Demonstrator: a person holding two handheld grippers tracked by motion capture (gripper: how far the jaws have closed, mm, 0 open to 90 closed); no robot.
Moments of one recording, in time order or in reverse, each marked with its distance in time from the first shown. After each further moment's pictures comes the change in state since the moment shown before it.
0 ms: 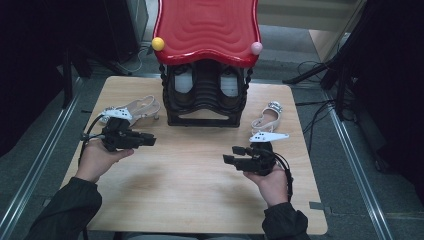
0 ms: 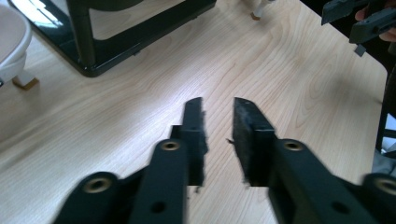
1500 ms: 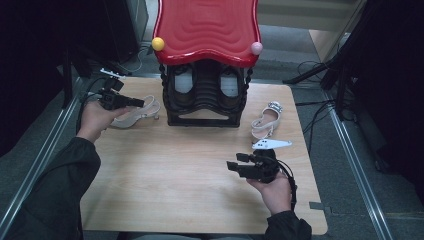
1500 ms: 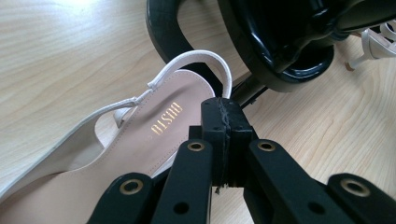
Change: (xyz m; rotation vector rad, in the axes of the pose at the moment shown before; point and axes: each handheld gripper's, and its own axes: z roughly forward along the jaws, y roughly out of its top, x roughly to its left) left arm 0.117 0.063 0.006 0.020 0.130 -0.159; right arm 0.002 -0.019 -0.007 0.026 -0.040 0.023
